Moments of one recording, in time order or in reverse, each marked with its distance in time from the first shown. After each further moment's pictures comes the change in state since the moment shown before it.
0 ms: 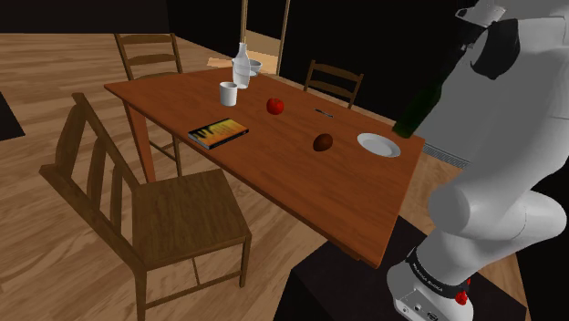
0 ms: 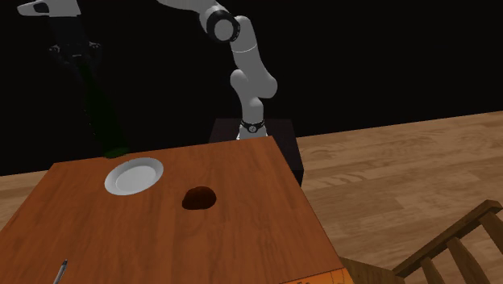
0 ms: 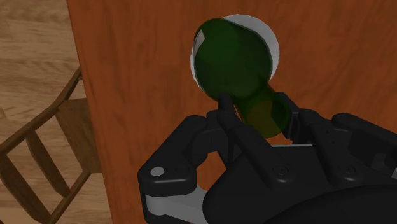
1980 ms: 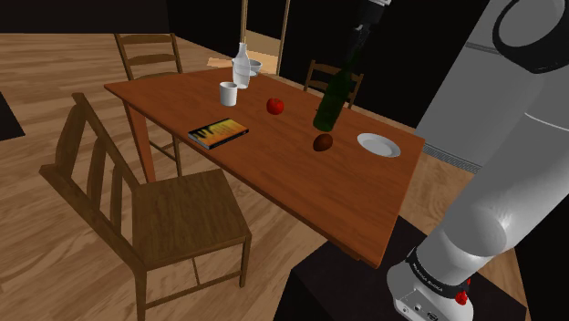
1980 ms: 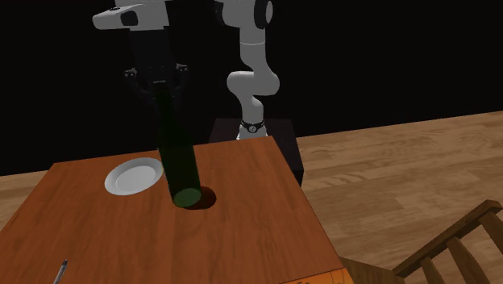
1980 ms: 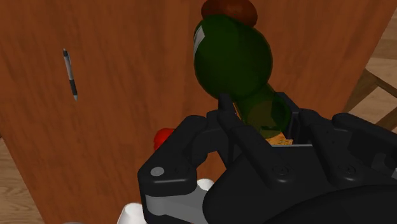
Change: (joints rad) arm 0.485 -0.259 0.315 -0.334 -0.194 0.201 0.730
